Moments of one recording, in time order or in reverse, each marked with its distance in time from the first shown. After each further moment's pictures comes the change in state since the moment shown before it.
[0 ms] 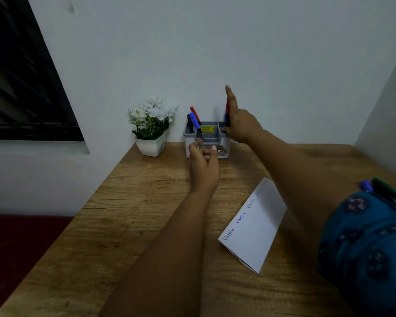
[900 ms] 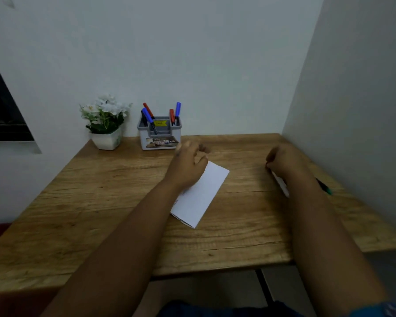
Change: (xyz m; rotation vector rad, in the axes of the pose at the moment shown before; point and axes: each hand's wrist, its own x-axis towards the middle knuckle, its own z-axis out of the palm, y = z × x) left_hand -0.066 0.048 0.019 0.421 -0.489 0.389; right_hand -0.215 0.124 -0.110 -0.136 -0.070 0.656
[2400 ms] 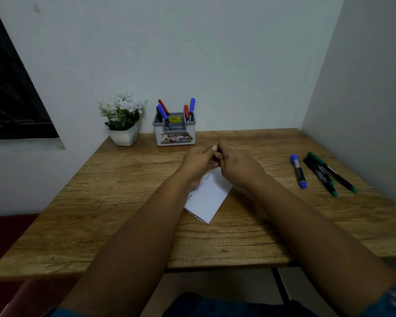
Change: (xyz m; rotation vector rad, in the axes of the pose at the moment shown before) left_hand 0.002 0.009 0.002 -0.897 -0.065 -0.605; right_hand -0.067 -0.110 0.047 0.151 -0.017 -0.617
